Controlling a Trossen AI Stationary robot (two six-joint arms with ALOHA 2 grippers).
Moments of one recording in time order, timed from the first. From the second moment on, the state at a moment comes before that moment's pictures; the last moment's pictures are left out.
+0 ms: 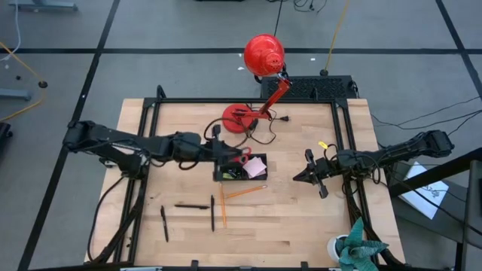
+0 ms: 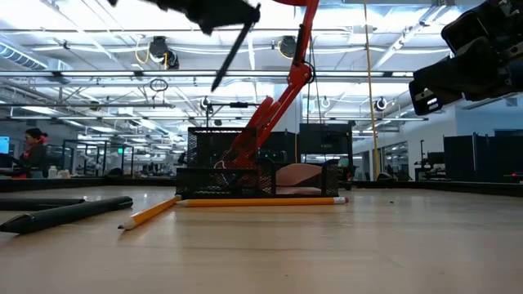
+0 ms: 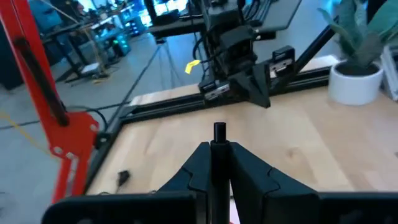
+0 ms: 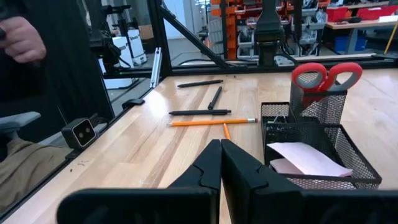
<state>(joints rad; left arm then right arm) -0.06 1.33 0.89 0.20 -0.13 0.21 0.16 0.63 0.02 0.51 -0.10 0.11</state>
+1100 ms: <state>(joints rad) 0.11 1.63 0.66 0.60 -0.02 0.09 0.16 0.63 0.02 0.54 -0.07 0.11</state>
